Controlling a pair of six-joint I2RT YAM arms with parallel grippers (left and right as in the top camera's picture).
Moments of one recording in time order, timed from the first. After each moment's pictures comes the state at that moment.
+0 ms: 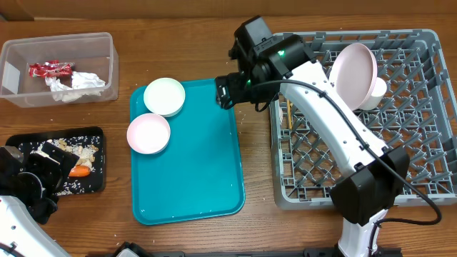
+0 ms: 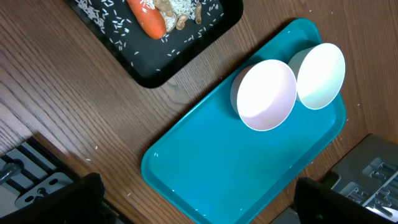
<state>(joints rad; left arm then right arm) 0.85 1.19 1.37 -1.52 0.34 -0.26 0.54 2.00 2.01 -1.25 -0.27 0.31</state>
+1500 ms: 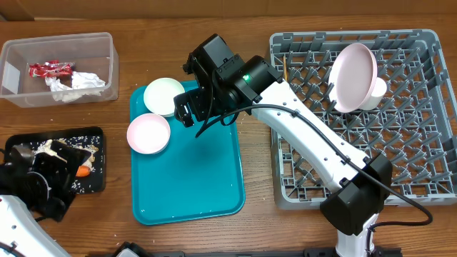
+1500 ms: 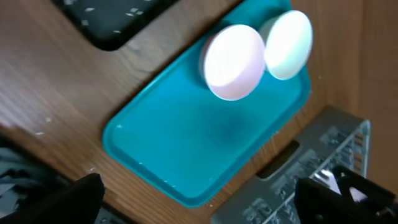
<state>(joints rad) 0.83 1.19 1.37 -1.60 0.50 -0.28 0.72 2.00 2.01 -1.09 -0.32 0.31</state>
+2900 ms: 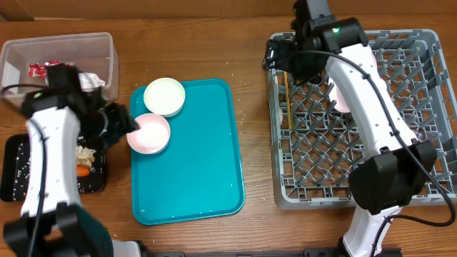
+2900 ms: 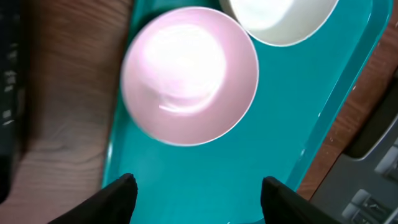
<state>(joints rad) 0.25 1.62 1.36 -1.21 0.32 -0.20 0.26 2.00 2.01 -1.18 -0.17 0.48</state>
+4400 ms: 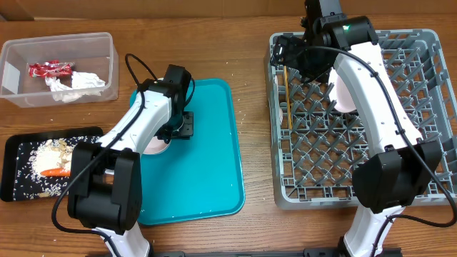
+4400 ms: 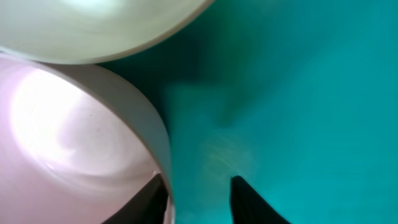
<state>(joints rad) -0.24 1.89 1.31 -0.96 -0.07 -0.27 0.22 2.00 2.01 -1.18 -0.18 0.49</state>
